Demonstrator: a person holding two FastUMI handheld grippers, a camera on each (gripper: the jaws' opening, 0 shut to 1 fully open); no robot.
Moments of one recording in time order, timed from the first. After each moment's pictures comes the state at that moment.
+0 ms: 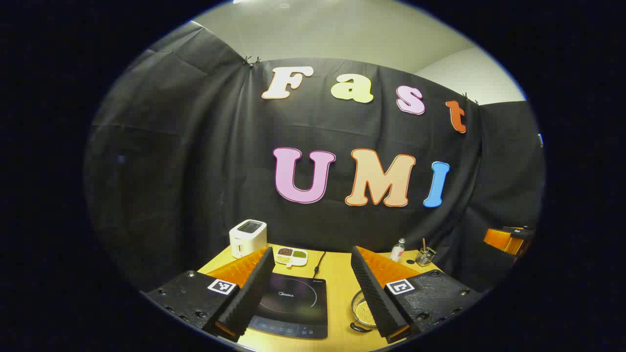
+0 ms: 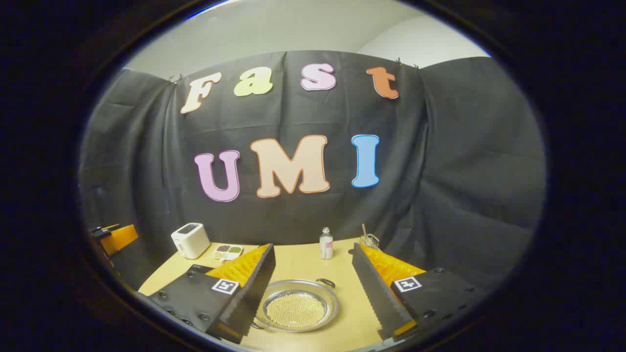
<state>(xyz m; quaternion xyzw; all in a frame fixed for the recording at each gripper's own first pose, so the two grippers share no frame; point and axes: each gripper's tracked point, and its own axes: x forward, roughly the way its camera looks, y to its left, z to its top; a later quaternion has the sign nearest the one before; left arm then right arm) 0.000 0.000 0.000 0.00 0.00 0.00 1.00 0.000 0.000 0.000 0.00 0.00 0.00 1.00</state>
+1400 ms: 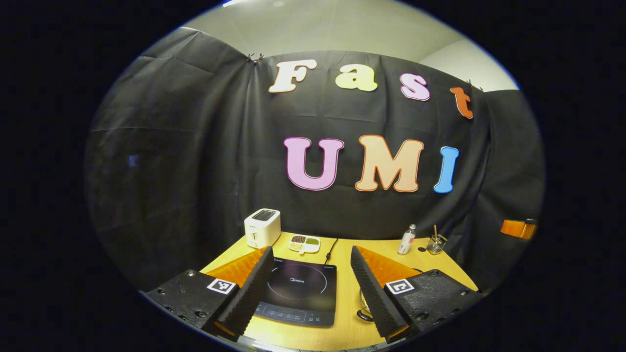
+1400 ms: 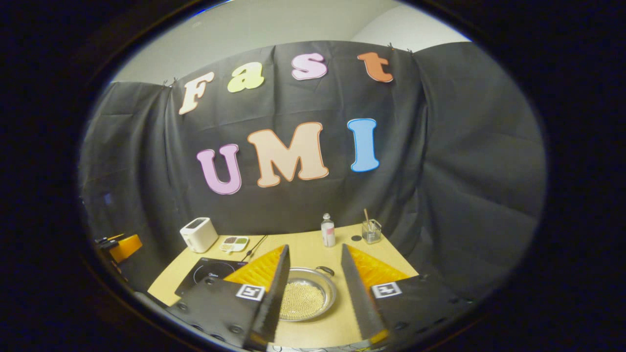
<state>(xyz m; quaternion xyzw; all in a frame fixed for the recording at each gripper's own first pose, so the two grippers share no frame) -0.032 0.009 -0.027 0.03 0.03 0.06 1.00 -0.011 -0.035 -0.027 0.03 0.05 0.03 1.00</state>
